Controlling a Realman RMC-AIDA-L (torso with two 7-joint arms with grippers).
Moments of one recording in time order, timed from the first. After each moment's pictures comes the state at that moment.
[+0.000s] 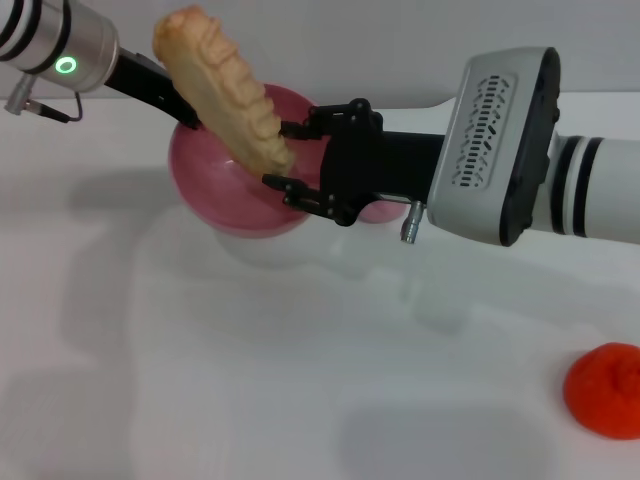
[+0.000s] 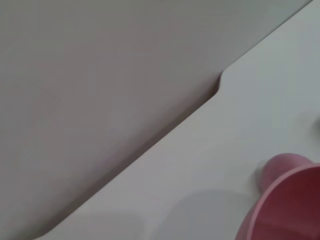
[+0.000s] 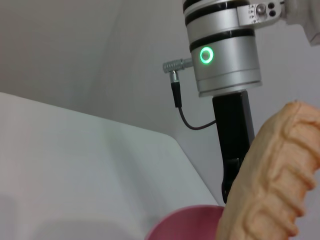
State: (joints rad) left arm -0.90 -1.99 0.98 0.90 2.54 1.27 -2.24; right arm 0.41 2.07 -1.75 -1.25 1.48 0.75 -1.77
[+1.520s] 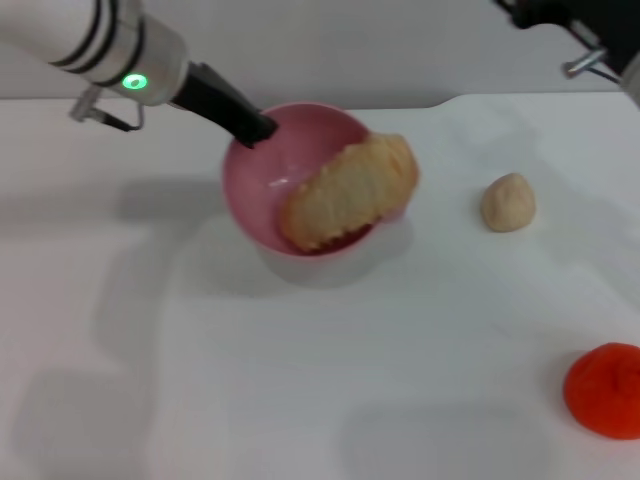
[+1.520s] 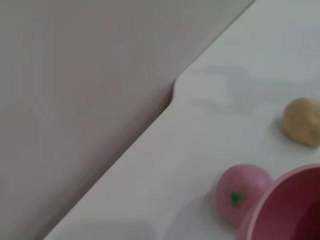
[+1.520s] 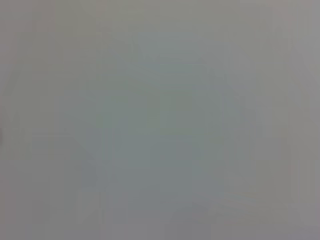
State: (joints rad) left arm -0.92 -2.06 1.10 0.94 2.54 1.25 -2.24; right arm 0.30 2.08 -1.54 -1.10 2.45 0.64 -2.49
